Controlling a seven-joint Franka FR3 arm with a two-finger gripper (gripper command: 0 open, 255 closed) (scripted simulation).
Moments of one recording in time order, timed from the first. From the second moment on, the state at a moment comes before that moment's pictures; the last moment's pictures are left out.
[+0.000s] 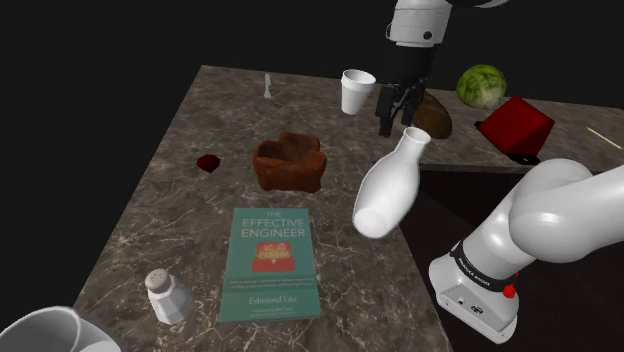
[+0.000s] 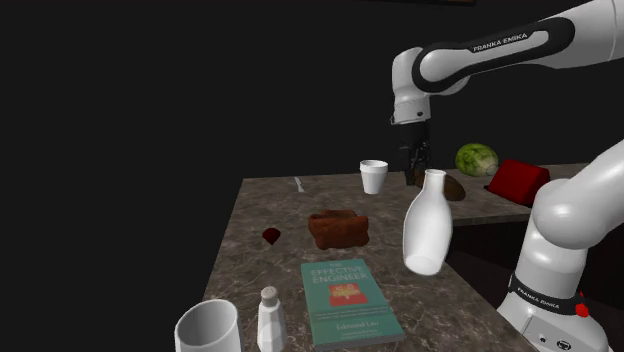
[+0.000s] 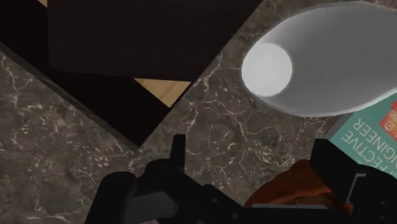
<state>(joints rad) 0.05 -0.61 0.12 -2.42 0.14 1.60 0.10</state>
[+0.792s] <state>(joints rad) 0.09 -0.24 0.28 -2.24 0.14 1.89 0.24</state>
